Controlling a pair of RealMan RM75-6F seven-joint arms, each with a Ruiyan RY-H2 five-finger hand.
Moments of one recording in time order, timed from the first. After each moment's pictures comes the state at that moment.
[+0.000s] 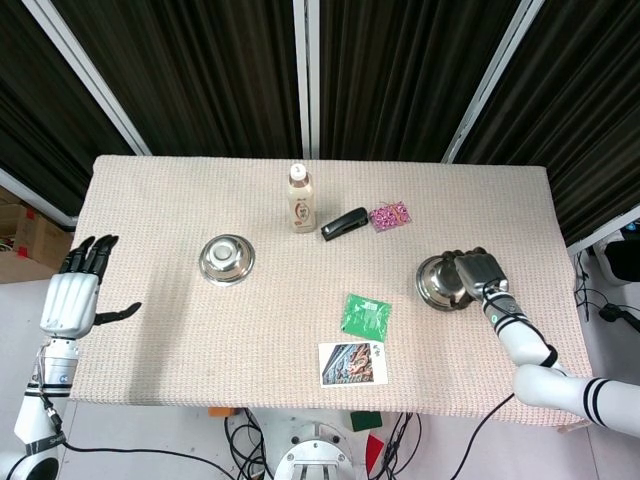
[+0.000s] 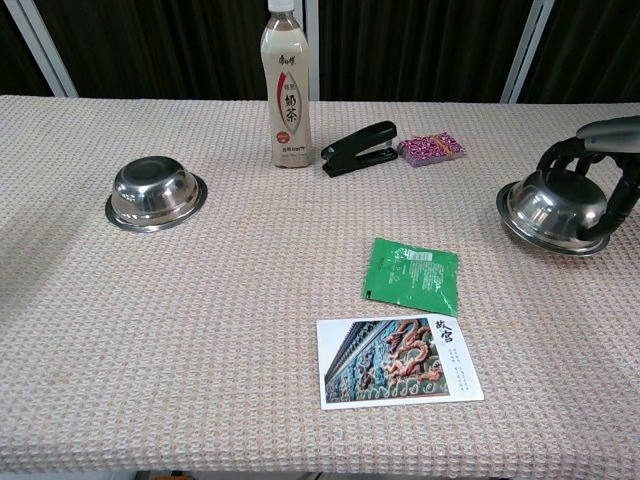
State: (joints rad) left arm -0.25 -1.26 -0.12 -1.58 1.39 1.40 0.14; right arm 0.82 -1.25 0.01 -1.58 -0.66 0.80 -0.44
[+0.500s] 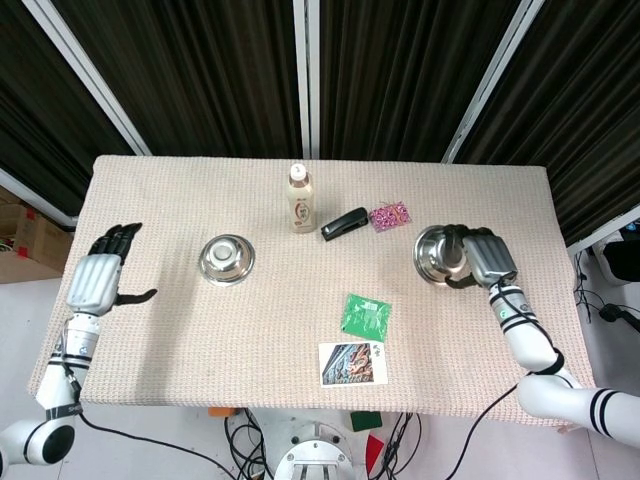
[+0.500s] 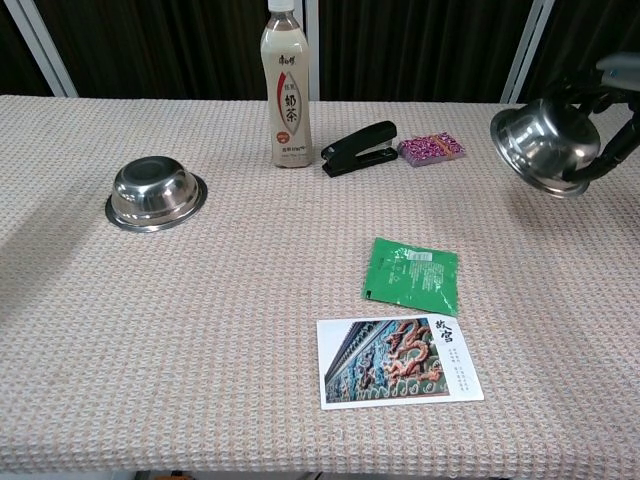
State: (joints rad) left arm -0.36 -1.29 -0.19 -1.53 1.29 1.19 0.04; right arm 0.70 -1.27 0.10 -1.56 -0.93 1.01 -0.16
